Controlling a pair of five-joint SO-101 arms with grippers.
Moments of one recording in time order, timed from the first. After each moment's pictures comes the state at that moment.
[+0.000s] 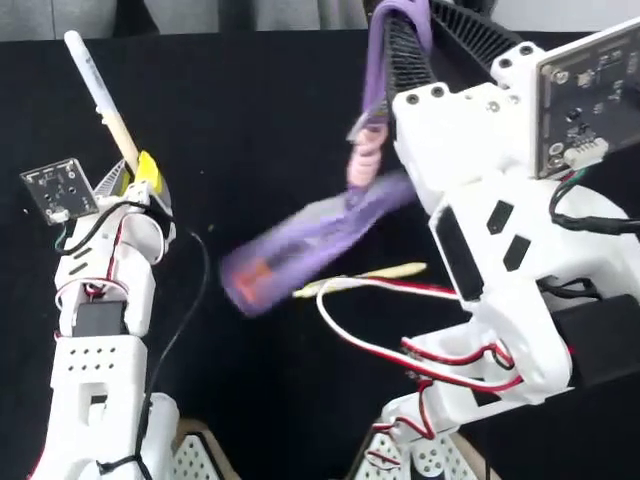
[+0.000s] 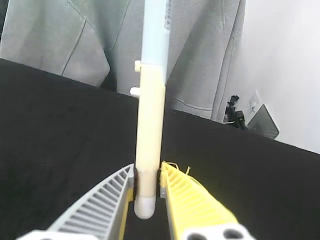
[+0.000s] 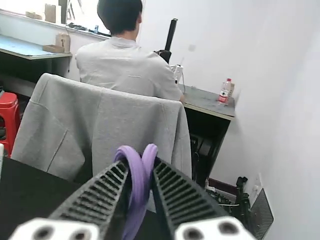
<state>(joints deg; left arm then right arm) -8.7 -58.9 67.5 11.9 15.3 -14.4 2.3 -94.1 97.8 10.9</state>
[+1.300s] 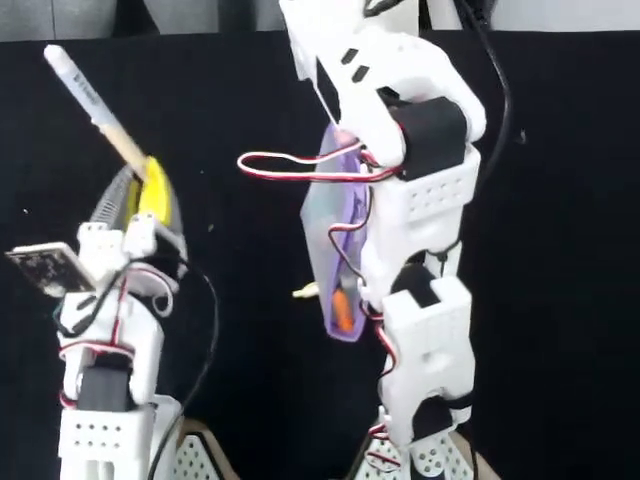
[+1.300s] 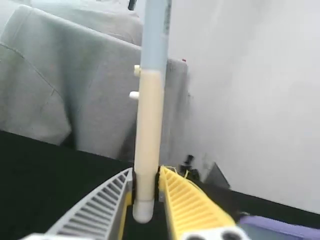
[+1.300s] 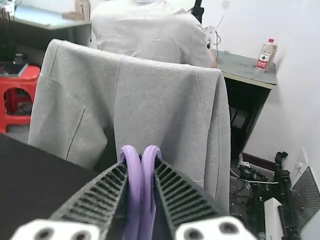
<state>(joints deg) -2.8 -90.7 79.0 15.3 17.0 -18.7 30.1 -94.1 78.5 7.8</state>
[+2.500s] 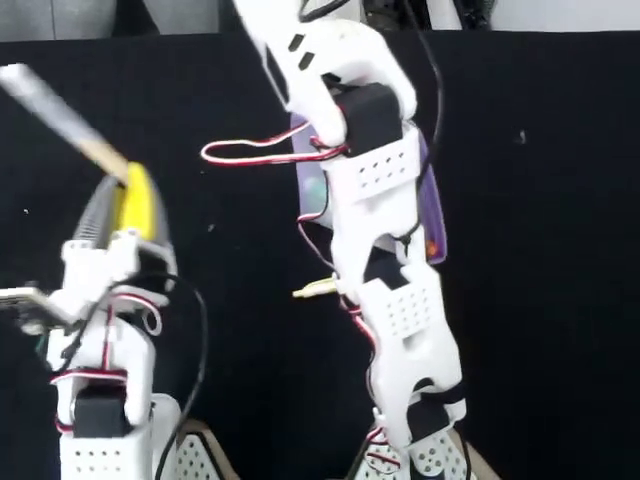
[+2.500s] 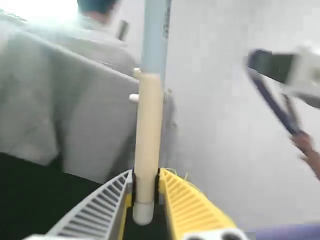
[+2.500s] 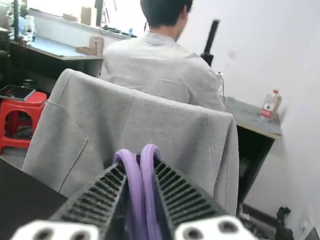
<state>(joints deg) -6.0 -104.4 80.7 19.6 22.3 -23.5 40.0 -94.0 59.1 13.9</state>
